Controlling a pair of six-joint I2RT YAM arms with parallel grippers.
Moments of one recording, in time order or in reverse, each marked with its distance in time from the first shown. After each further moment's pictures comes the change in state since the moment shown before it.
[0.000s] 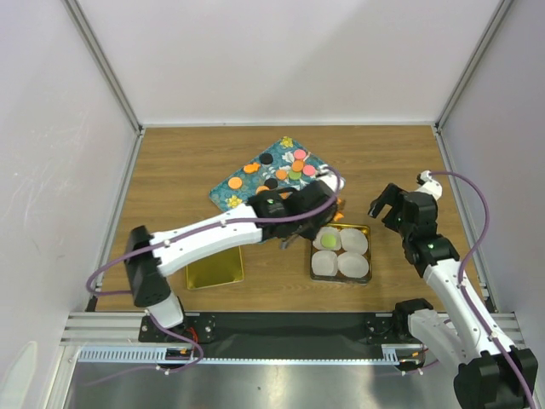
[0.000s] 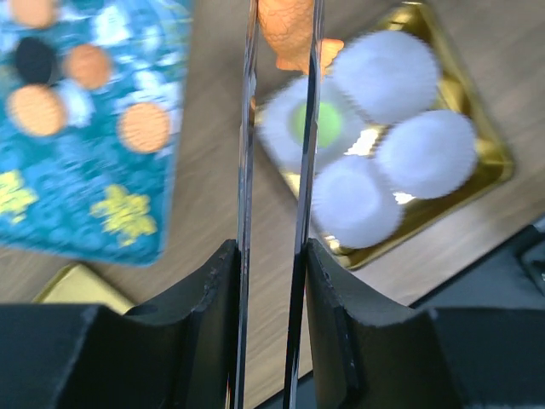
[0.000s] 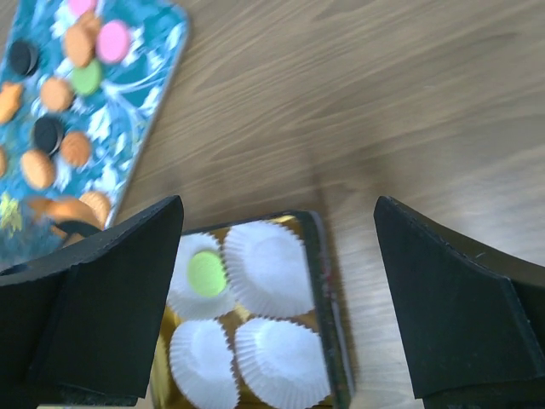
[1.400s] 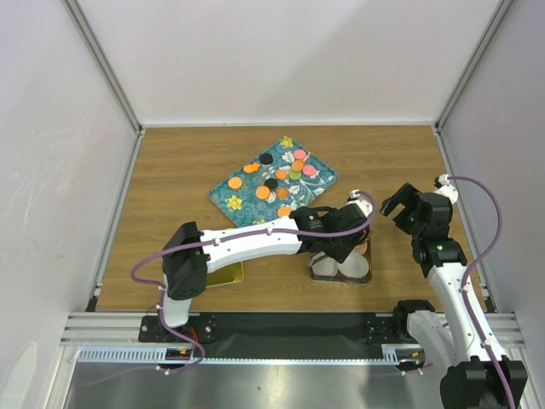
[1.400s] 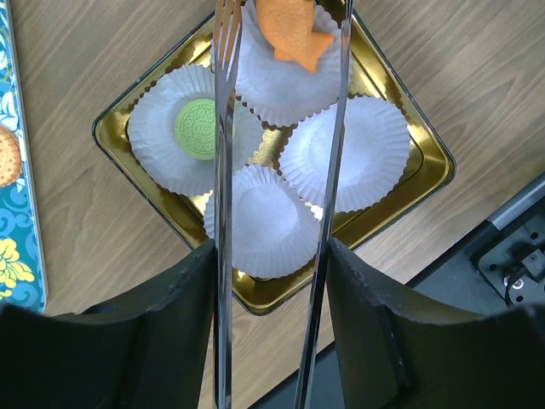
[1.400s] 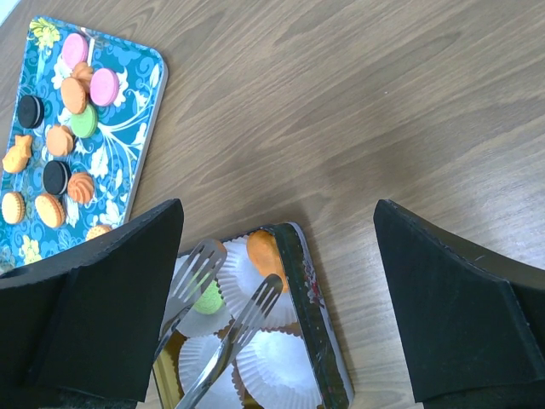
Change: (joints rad) left arm -0.119 0.274 0.105 0.082 0.077 -0.058; right arm -0.160 -0.040 0.000 -0.043 -0.056 0.039
